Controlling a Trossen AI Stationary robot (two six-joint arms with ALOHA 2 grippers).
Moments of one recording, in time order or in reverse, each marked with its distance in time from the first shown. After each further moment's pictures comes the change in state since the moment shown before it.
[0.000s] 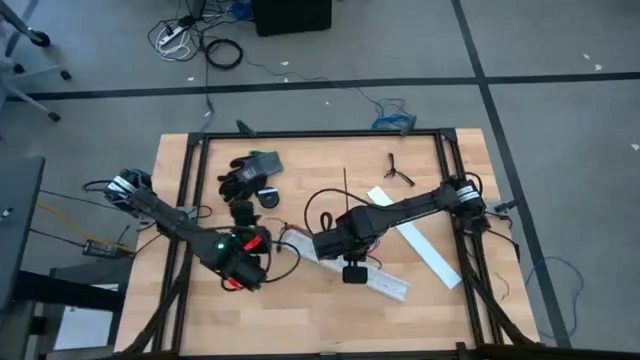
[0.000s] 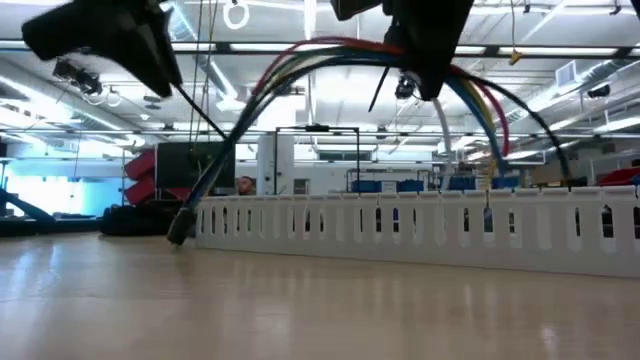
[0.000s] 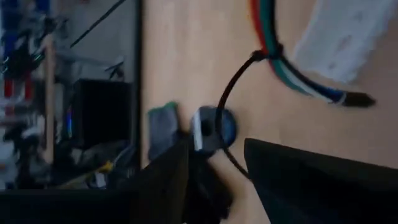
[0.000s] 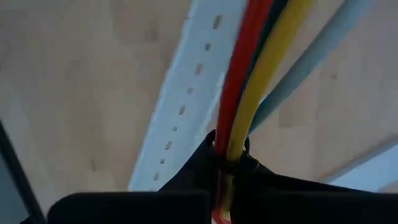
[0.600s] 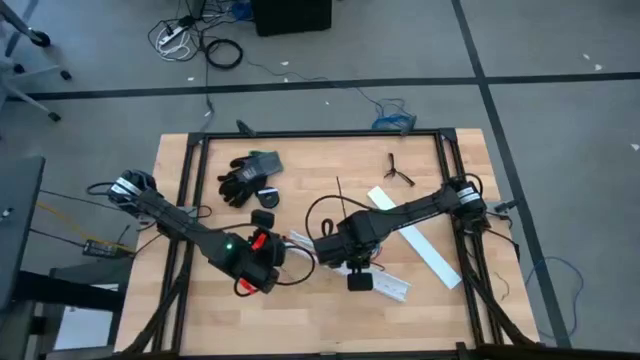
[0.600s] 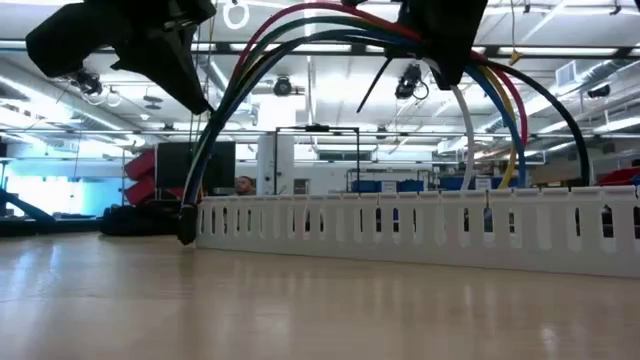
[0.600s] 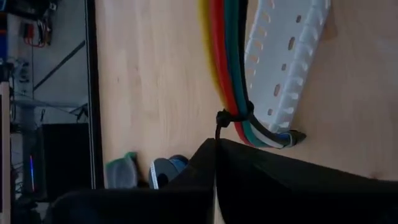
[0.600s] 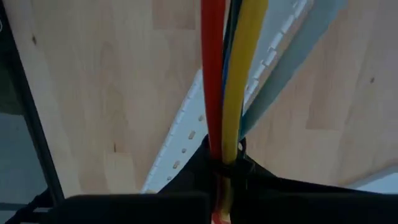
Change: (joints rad) left arm 0.057 0.045 -0.074 0.437 0.111 0.411; right arm 0.030 -0.002 0.000 0.002 -0.081 -0.045
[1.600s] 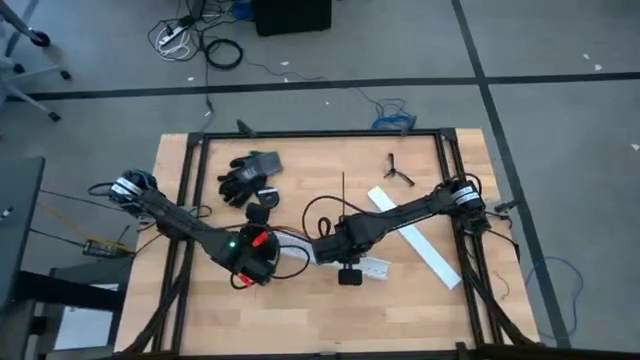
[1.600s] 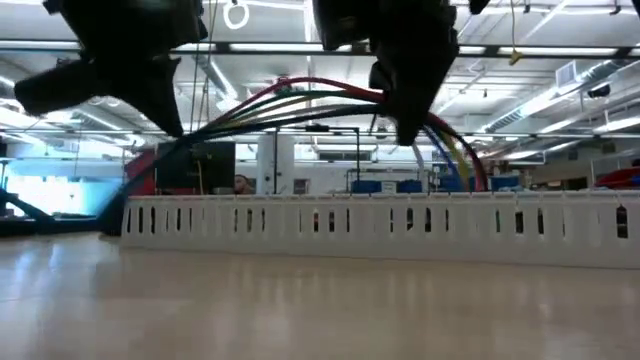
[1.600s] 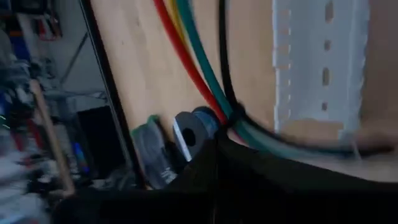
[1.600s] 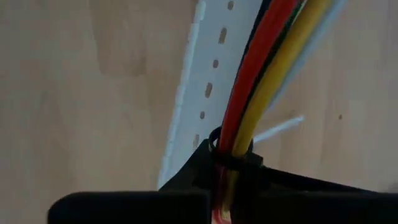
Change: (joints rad) left arm 0.034 0.019 -0.069 -0.178 -0.017 0.109; right arm -0.010 0.003 -0.148 0.131 0.085 0.022
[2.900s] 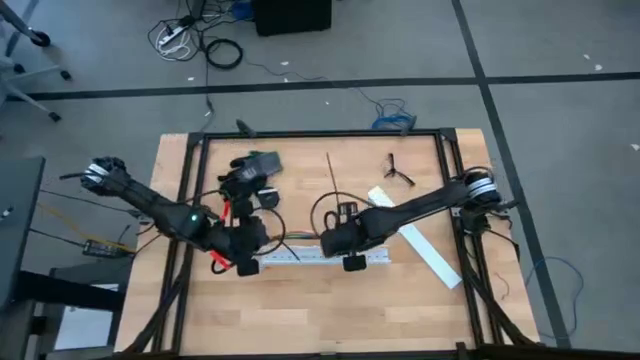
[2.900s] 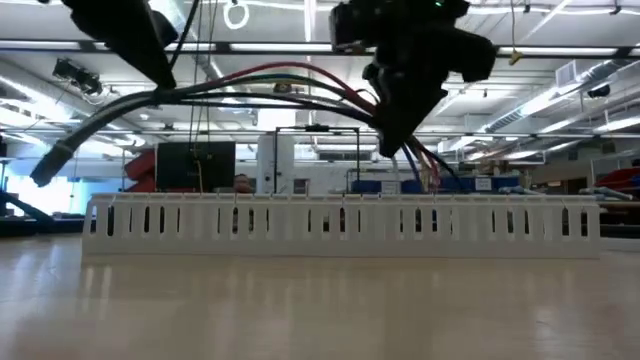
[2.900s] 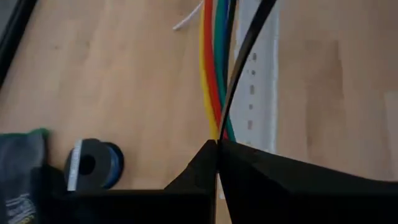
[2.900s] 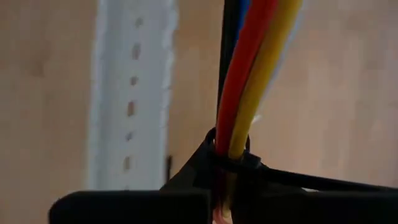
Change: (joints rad) left arm -0.002 -0.365 -0.127 0.343 0.291 -0.335; right arm -0.026 -0.096 -0.182 0.242 0.313 -0.216
